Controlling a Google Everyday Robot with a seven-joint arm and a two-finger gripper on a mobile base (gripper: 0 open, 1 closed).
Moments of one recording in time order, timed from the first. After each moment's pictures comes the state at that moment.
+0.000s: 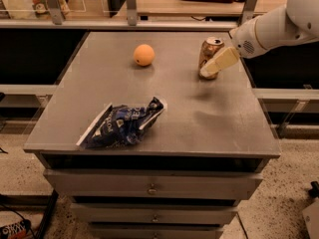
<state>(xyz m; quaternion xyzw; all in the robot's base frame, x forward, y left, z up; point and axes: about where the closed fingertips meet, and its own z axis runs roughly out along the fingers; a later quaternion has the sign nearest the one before) 0.698 -0.181 0.895 -0.45 0.79 0.10 0.41</state>
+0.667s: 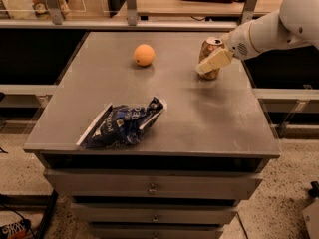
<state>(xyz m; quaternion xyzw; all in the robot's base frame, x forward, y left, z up) 0.713 -0.170 0.883 -0.44 0.78 0.13 0.42</state>
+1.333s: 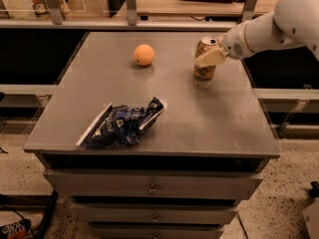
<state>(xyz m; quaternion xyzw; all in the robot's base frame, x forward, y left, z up) 0.723 -0.159 0.876 -0.45 0.78 0.14 0.42</state>
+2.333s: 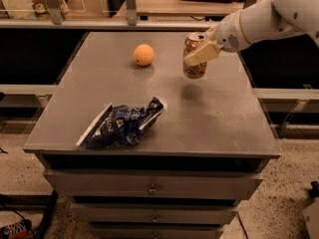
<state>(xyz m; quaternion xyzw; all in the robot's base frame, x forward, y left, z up) 0.689 -0.118 0.914 -0.50 0.73 0.18 0.42</state>
